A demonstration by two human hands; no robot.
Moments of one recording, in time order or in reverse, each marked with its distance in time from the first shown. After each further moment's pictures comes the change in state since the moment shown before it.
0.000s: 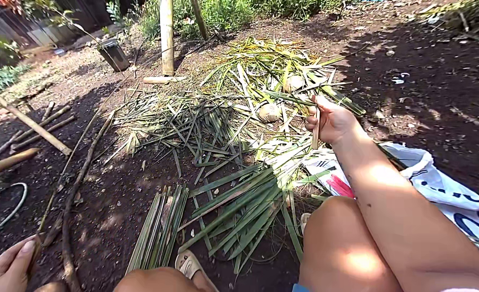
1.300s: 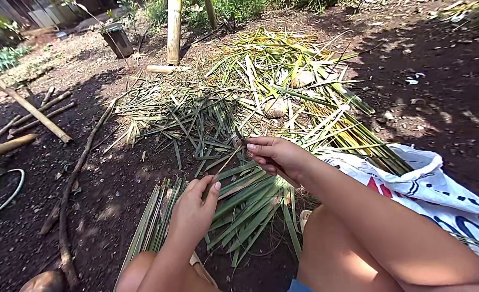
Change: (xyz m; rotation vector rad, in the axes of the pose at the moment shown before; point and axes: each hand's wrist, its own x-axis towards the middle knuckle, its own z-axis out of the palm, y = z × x) left_hand -0.080 0.149 0.232 0.182 -0.494 0.321; right_hand -0.104 0.063 0.100 -0.531 -0.607 0.368
